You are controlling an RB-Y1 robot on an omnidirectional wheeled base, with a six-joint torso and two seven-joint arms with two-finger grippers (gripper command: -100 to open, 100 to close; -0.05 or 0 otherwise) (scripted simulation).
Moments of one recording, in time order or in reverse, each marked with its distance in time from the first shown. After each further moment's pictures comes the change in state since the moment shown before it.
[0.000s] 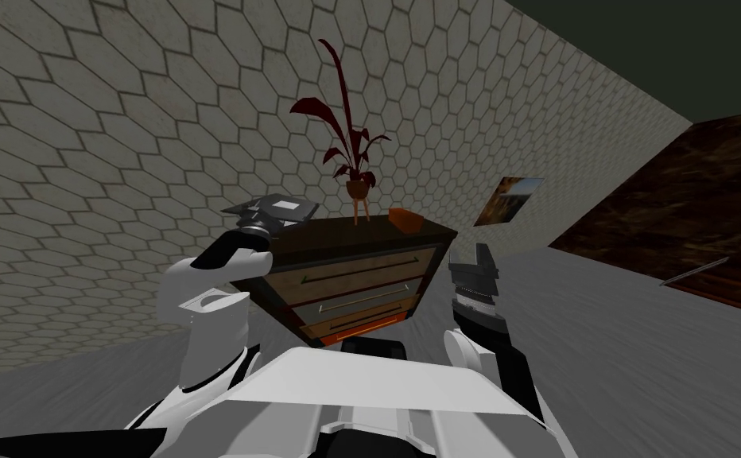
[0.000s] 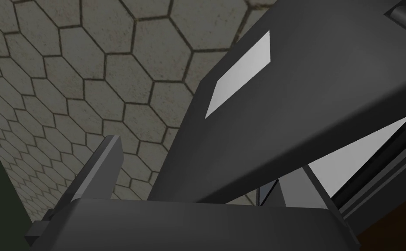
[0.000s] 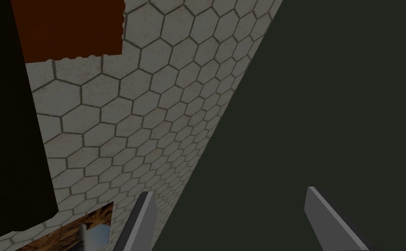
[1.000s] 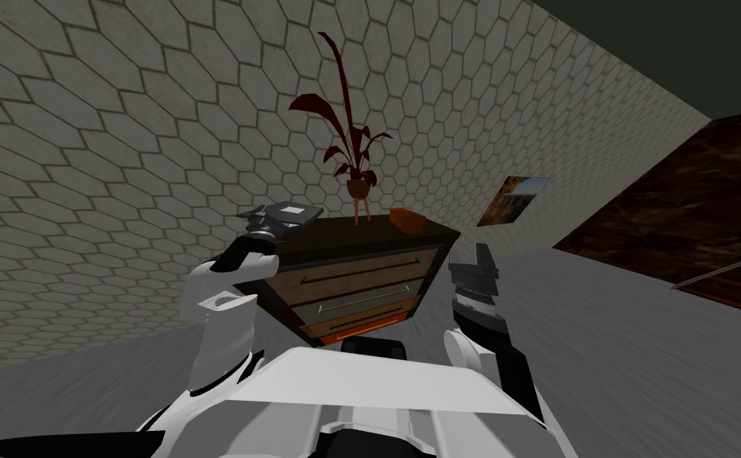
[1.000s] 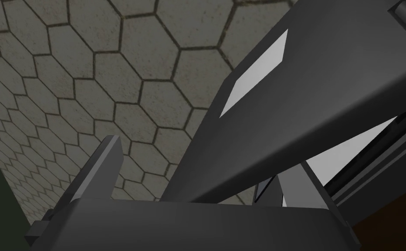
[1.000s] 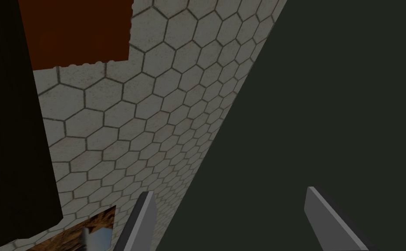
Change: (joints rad) left arm 0.021 -0.054 -0.014 0.077 -0.011 -0.141 -0.021; right arm 0.000 0.000 0.000 0.000 0.000 0.000 0.000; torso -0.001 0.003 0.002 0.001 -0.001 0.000
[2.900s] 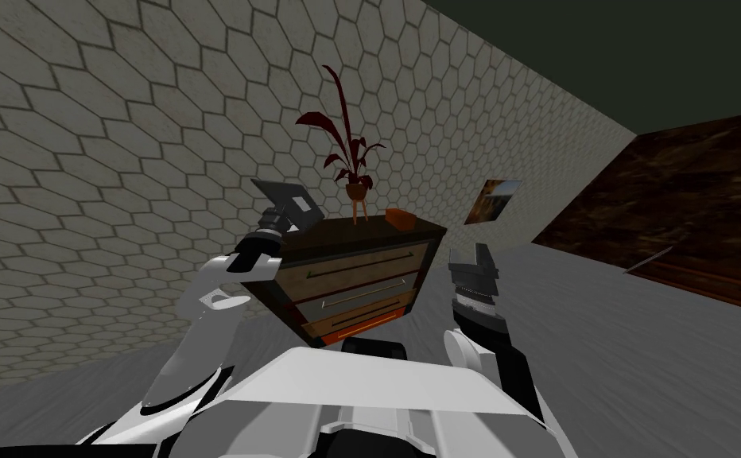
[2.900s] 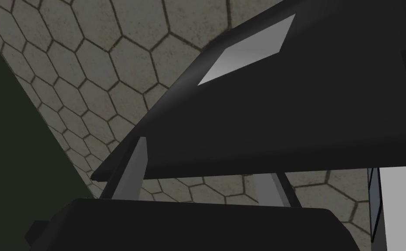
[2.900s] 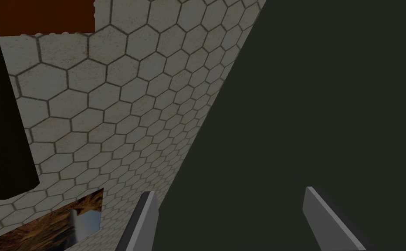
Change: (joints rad) left arm 0.088 0.186 -0.125 0.024 -0.123 -0.142 -0.213; right arm 0.000 0.000 0.000 0.000 0.000 0.000 0.000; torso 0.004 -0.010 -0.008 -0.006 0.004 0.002
